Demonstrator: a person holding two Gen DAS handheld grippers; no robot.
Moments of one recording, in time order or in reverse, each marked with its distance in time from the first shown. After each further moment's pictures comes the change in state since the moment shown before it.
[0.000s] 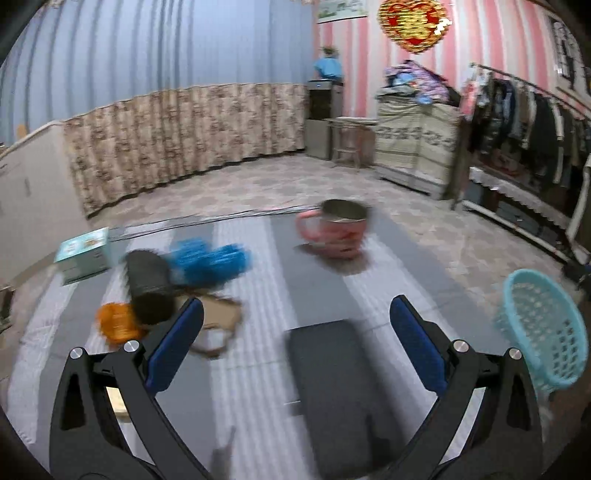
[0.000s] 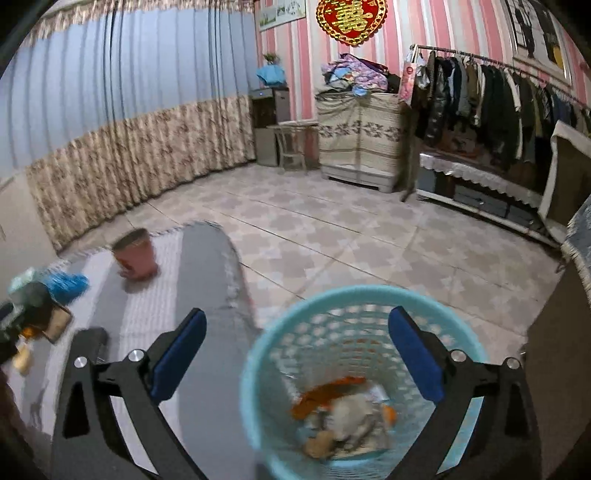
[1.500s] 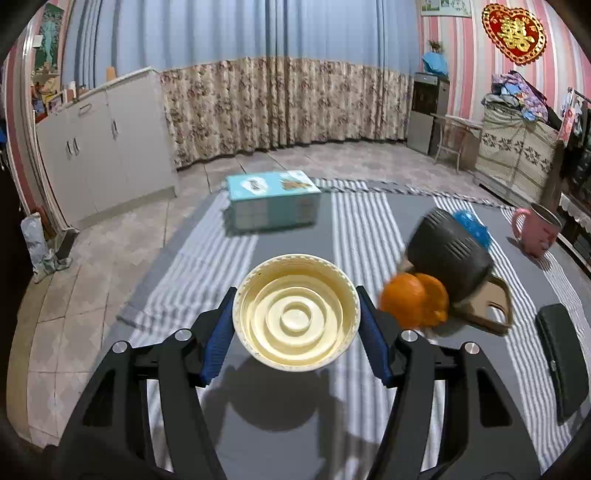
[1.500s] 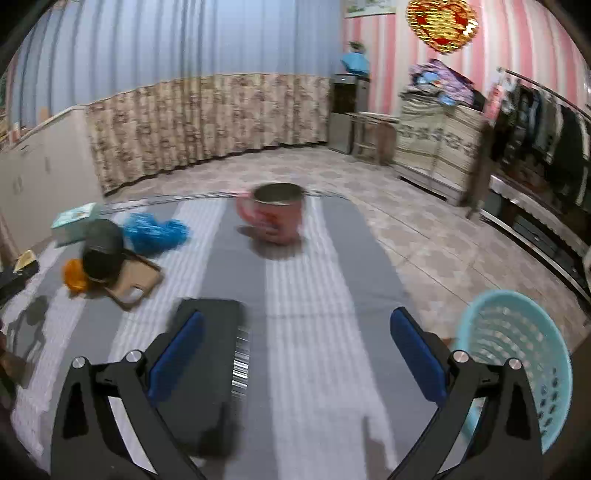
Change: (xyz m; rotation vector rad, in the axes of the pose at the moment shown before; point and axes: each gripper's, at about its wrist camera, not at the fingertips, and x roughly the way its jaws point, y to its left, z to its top) left arm 0.013 0.244 -0.036 -0.180 0.060 0.274; right arm 0.009 0.194 -0.035 -0.255 0.075 0.172
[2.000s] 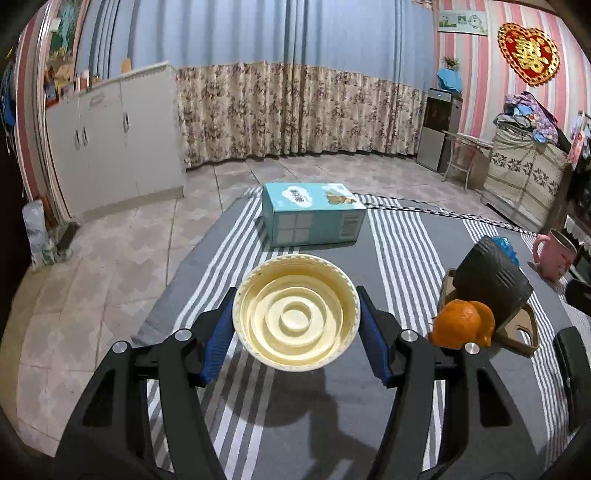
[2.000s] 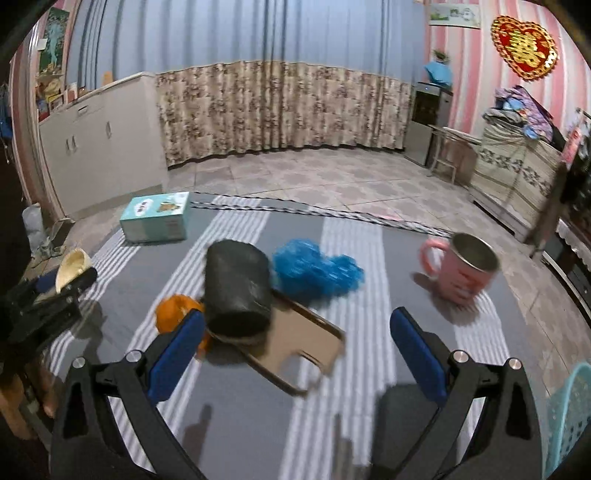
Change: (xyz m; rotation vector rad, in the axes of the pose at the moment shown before) left arm 0.030 0.042 0.008 -0.078 -0.010 -0.009; right arm 0.056 0.183 0.045 -0.167 0.032 0.194
